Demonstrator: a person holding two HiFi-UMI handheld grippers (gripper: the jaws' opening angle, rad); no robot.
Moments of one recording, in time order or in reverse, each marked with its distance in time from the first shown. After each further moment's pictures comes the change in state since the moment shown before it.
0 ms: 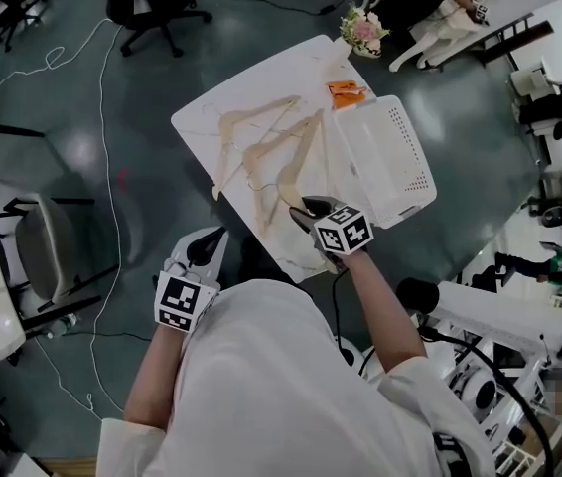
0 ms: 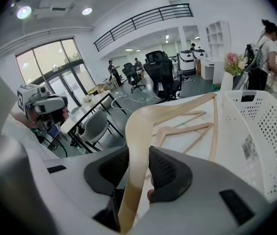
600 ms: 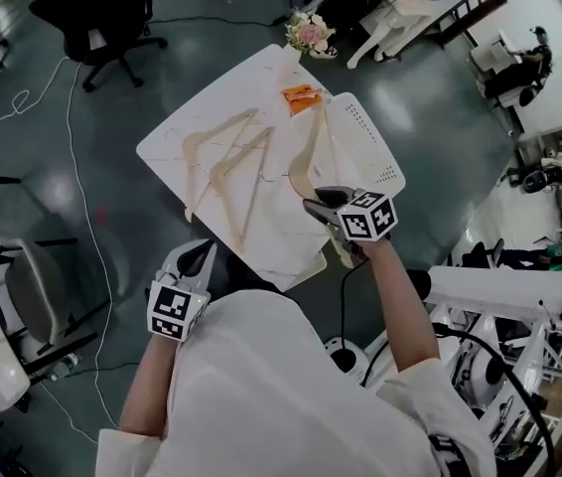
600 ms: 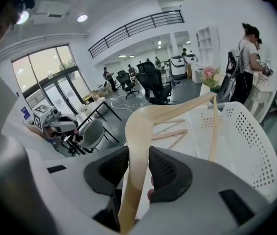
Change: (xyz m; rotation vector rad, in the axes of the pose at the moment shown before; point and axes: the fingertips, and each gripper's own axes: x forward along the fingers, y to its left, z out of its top) left arm 0.029 -0.020 0.004 0.033 0.032 -0.107; right arm -0.103 -0.055 0.023 0.057 -0.054 -0.046
